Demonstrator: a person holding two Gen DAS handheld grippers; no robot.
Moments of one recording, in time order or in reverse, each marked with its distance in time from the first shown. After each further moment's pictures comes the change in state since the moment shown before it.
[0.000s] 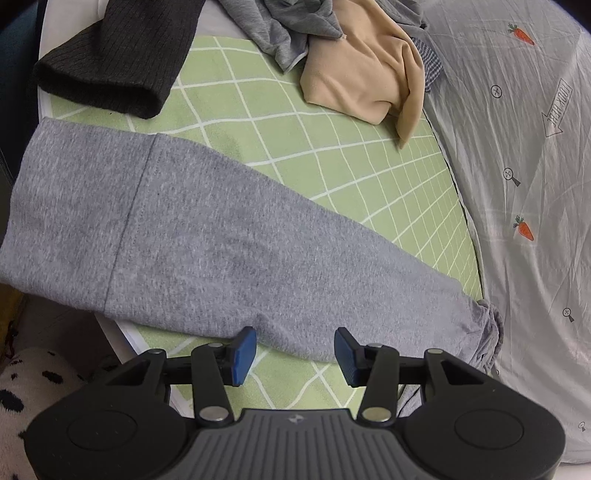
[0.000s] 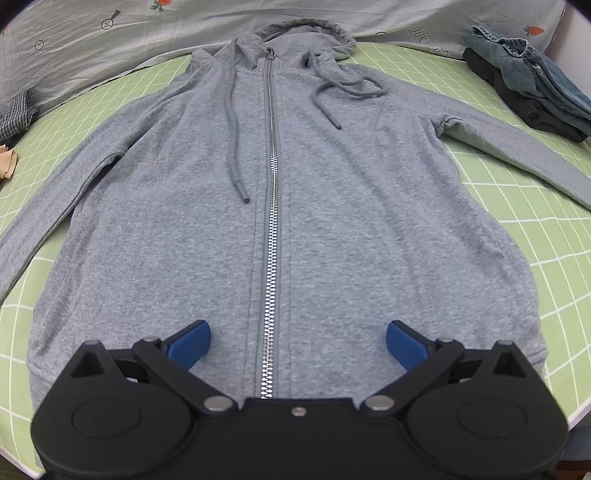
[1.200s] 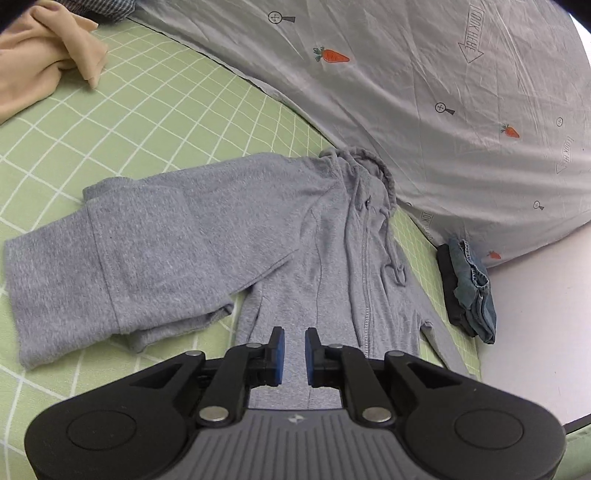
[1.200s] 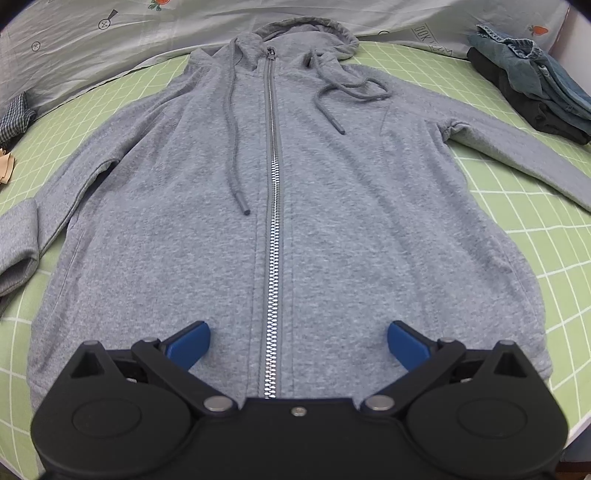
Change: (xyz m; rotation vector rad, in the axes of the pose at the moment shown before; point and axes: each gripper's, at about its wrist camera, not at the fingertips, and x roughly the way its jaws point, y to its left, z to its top) left arm 0.049 -0.143 -0.069 0.695 0.223 -0.248; right arm 0.006 0.004 0.012 -0.005 0.014 -0.001
